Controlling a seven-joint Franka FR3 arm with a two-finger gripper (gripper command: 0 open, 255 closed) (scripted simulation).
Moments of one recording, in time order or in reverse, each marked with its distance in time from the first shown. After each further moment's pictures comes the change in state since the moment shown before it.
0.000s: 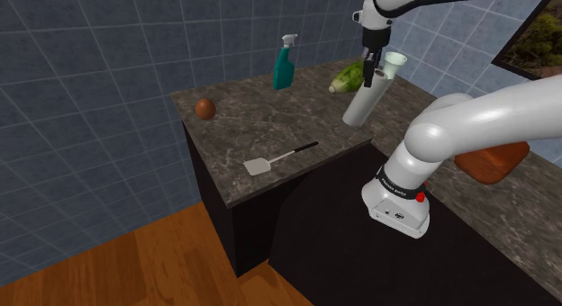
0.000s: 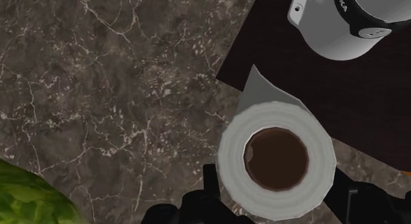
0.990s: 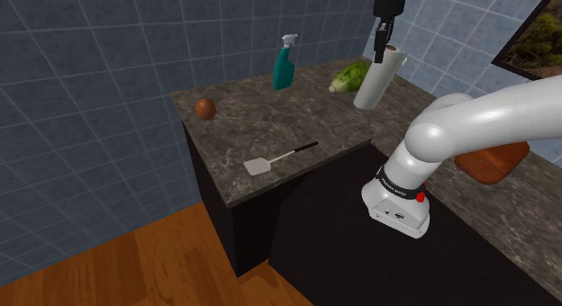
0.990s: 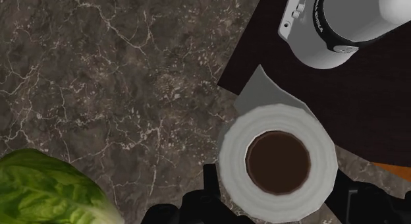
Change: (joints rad) arm 0.006 -0.003 0.031 0.199 0.028 -0.199 -0.040
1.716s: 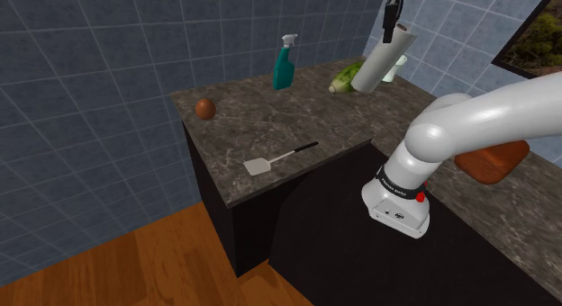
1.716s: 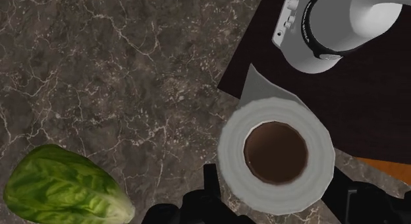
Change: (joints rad) arm 0.004 0.031 0.021 0.166 0.015 -0.134 -0.026
